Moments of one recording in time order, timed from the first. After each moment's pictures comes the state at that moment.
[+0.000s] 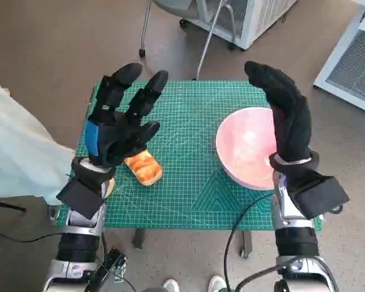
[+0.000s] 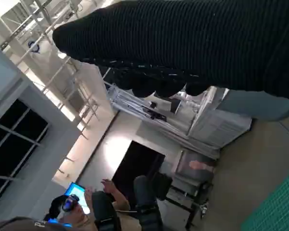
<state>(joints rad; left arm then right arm) -0.52 0.23 0.05 0.33 0.03 -0.56 -0.17 -0.69 -0.12 -0.09 0.57 0.11 -0.79 0.20</state>
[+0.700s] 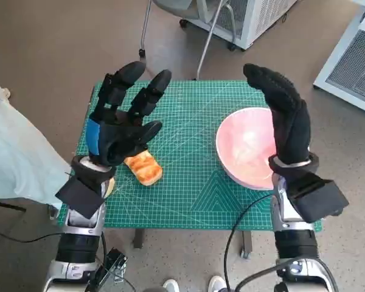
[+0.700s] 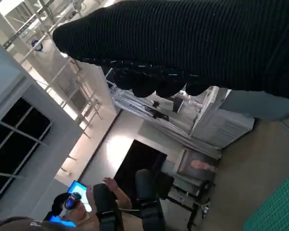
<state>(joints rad) -0.52 0.23 0.05 0.29 0.02 -0.52 -0.20 -0.66 -0.12 -0.08 0.54 0.11 -0.79 0.19</state>
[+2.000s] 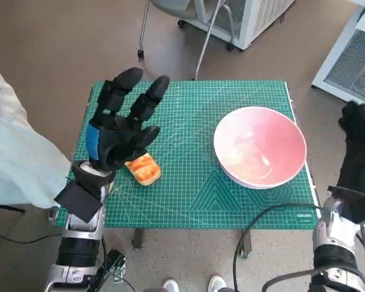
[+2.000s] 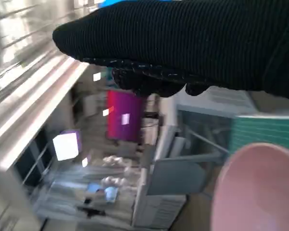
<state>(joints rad) -0.49 0.23 0.05 0.30 0.01 -0.55 -0.19 -0.61 -0.27 -0.40 1.04 0.28 -0.82 0.17</state>
